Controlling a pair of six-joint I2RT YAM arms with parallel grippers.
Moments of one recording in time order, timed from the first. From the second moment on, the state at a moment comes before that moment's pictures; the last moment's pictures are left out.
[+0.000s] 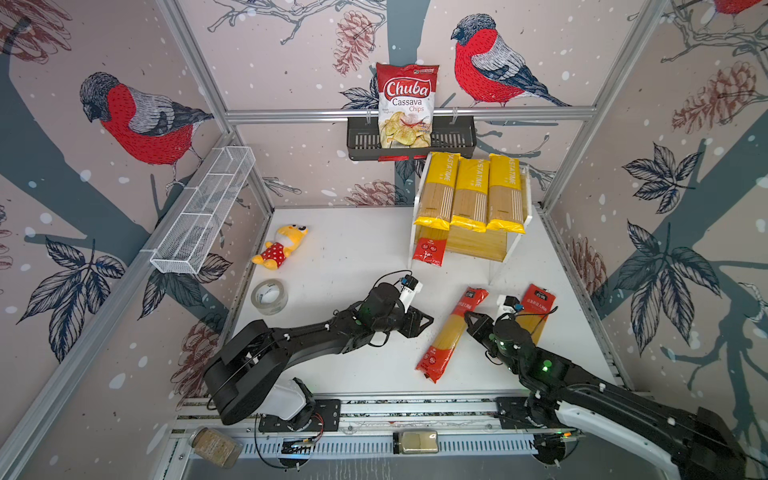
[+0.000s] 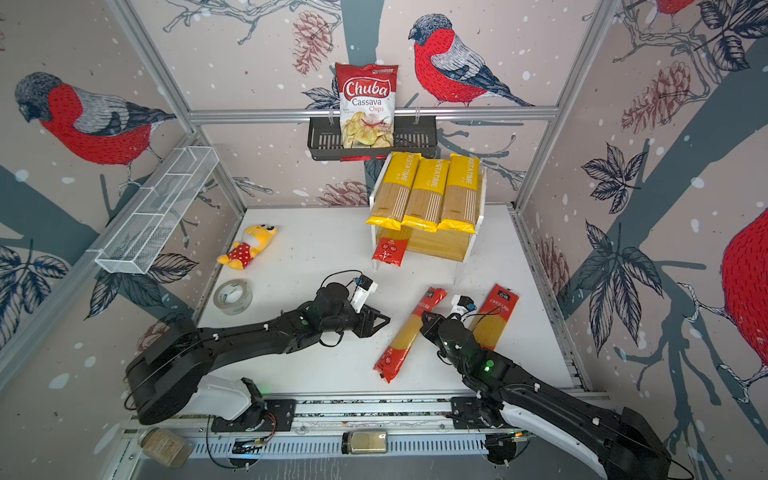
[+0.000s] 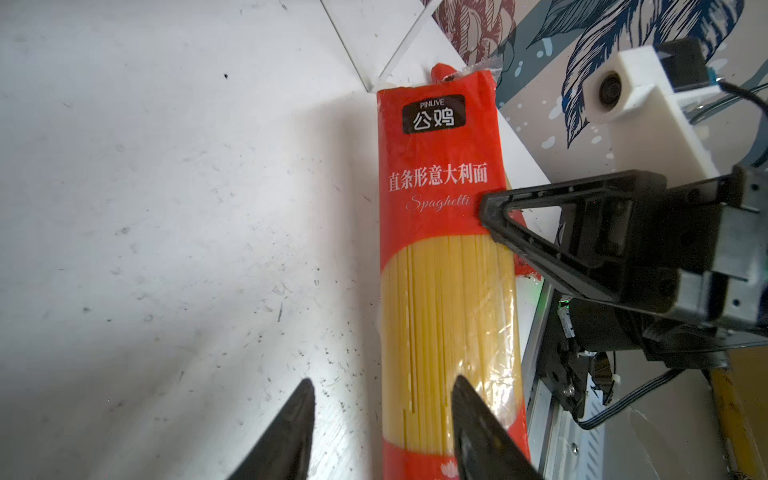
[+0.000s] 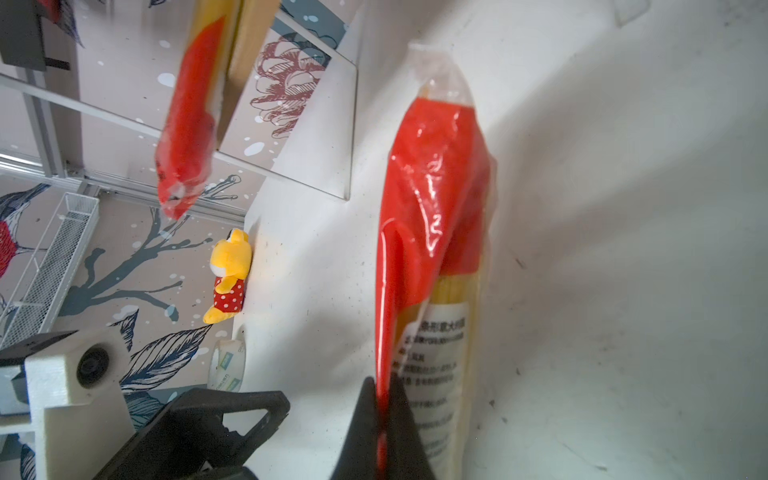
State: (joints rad) left arm -0.84 1.38 0.62 0.22 0.35 -0.44; right arm 0.91 0.66 0.21 0.01 0.36 1.16
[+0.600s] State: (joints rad) left arm -0.76 1.12 0.44 0.42 0.38 -0.52; right arm 0.96 0.62 0.38 0.00 0.30 0.68
